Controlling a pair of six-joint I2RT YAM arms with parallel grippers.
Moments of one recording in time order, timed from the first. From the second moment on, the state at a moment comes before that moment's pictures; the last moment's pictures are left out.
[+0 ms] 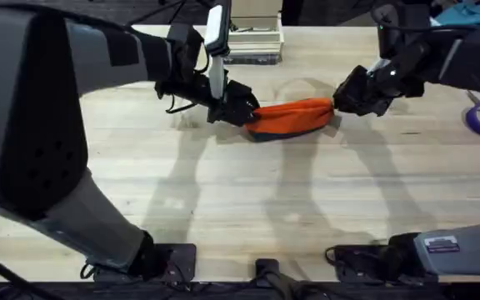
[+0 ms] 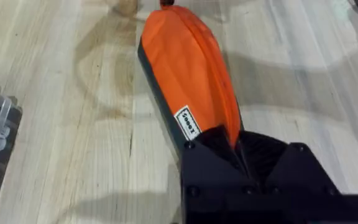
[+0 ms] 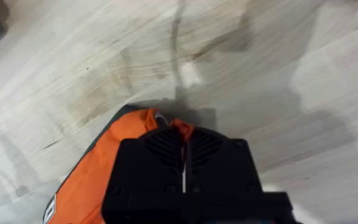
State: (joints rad) left arm -0.20 1.83 1.11 -0.59 1.05 1.23; right arm 0.06 1.61 1.05 -0.61 0.00 0.68
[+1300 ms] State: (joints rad) left arm -0.18 1.83 1.11 -0.60 1.03 1.23; right arm 0.03 1.02 1.05 -0.94 0.05 0.43
